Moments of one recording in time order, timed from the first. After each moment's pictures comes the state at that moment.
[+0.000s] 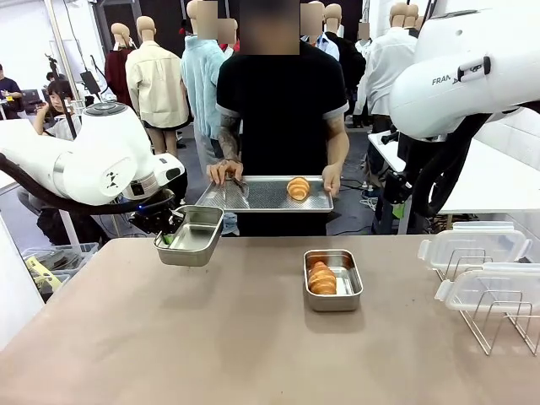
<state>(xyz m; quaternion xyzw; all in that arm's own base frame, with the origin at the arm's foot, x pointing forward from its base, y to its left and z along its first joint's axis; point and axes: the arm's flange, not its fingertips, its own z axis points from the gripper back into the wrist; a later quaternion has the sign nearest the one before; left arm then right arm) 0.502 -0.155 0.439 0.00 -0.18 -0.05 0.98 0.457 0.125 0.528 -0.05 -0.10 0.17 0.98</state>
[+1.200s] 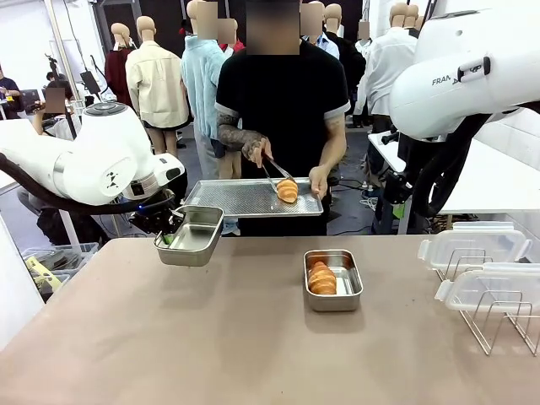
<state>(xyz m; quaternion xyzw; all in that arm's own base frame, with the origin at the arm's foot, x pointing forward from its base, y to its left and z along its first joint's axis) 0.502 -0.155 0.439 0.00 -0.18 -0.05 0.98 0.458 0.124 0.528 -0.05 -0.10 0.17 0.98</state>
